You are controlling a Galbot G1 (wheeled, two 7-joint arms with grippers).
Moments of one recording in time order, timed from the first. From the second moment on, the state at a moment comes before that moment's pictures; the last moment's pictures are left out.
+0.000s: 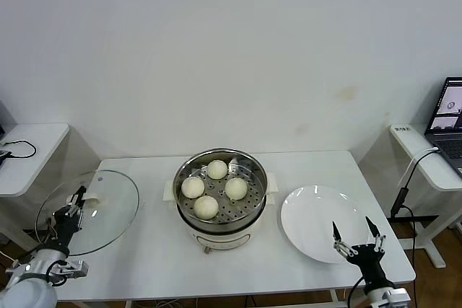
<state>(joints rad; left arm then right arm) 1.46 -1.06 -0.83 -1.82 1.05 -0.10 -0.07 -1.62 1.43 0.81 1.91 0.11 0.21 -0.23</state>
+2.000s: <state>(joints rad) 0.98 -1.36 -0.02 -1.87 1.41 0.42 0.28 -1.62 1.55 0.72 1.86 -0.17 0.23 -0.21</state>
